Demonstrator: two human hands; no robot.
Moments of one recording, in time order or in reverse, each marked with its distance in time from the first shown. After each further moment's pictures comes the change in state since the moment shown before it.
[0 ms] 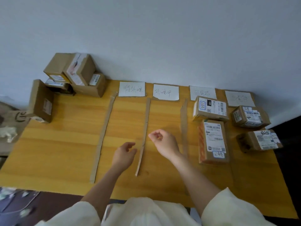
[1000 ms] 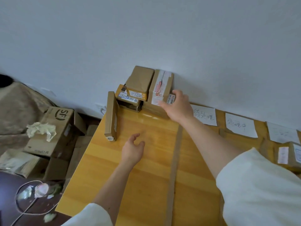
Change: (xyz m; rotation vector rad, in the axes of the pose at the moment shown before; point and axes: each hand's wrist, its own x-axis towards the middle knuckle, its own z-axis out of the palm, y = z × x) left_hand 0.166 -0.113 -0.259 -0.273 0.151 -0.079; right_hand 0.195 -0.303 0.194 -0.338 0.170 -0.168
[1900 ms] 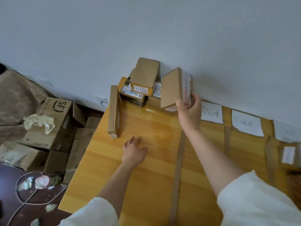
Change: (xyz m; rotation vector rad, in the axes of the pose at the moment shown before) left_hand 0.019 -0.029 0.000 0.312 -0.191 -0.067; right_hand -0.013 0.016 0.028 0.560 0.261 0.136
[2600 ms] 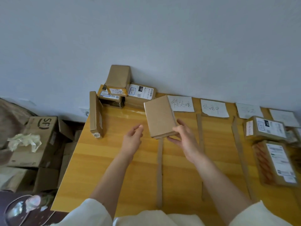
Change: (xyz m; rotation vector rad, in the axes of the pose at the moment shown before) left_hand -0.080 0.069 0.008 -0.704 -0.070 0.152; right_hand -0.105 0.040 -0.125 0.433 -0.323 0.330
